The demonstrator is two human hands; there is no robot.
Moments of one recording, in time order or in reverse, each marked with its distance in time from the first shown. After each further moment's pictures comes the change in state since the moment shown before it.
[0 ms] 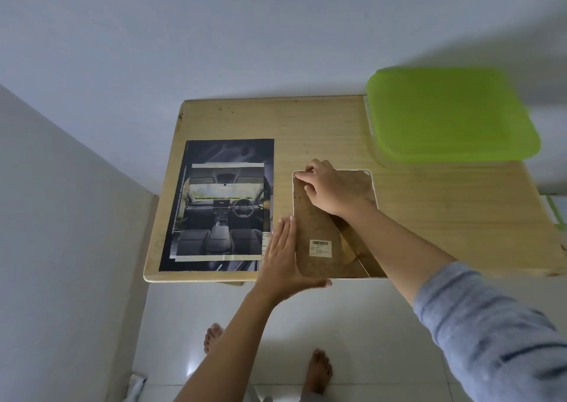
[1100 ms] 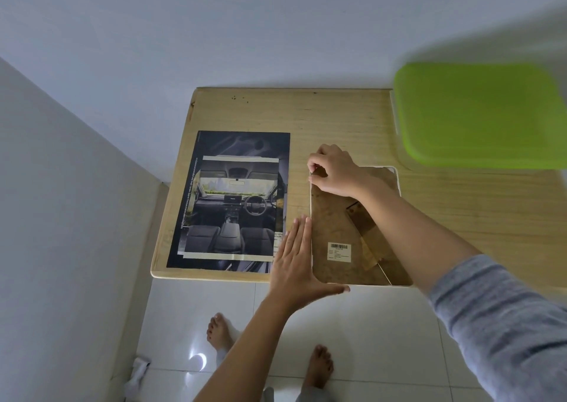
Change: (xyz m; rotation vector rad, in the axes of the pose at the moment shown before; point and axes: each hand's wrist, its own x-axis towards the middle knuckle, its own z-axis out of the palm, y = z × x) left_hand 0.000 0.003 0.003 0.162 0.046 -0.025; right_hand 0.039 0.004 -0.008 0.126 -0.129 -0.025
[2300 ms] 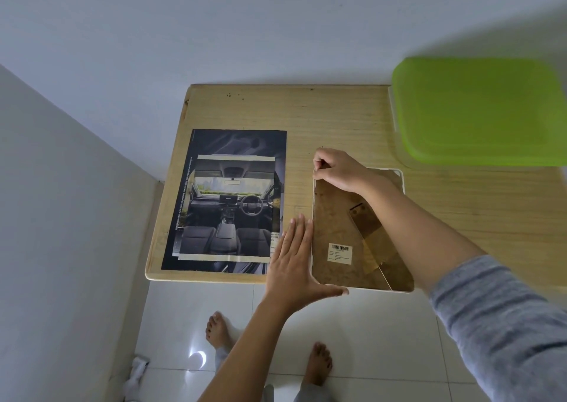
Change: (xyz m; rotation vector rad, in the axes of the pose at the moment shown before) left_hand 0.000 0.001 0.000 0.027 -0.016 0.018; right_hand -0.003 0.003 -0.011 0.408 -0.143 0.226
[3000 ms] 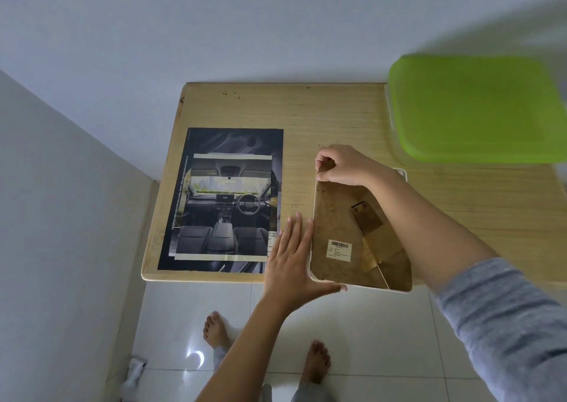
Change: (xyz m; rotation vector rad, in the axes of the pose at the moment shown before) left_hand 0.001 -0.002 0.004 0.045 0.005 0.005; right_hand -0.007 0.000 -0.017 -0.128 -0.044 0.009
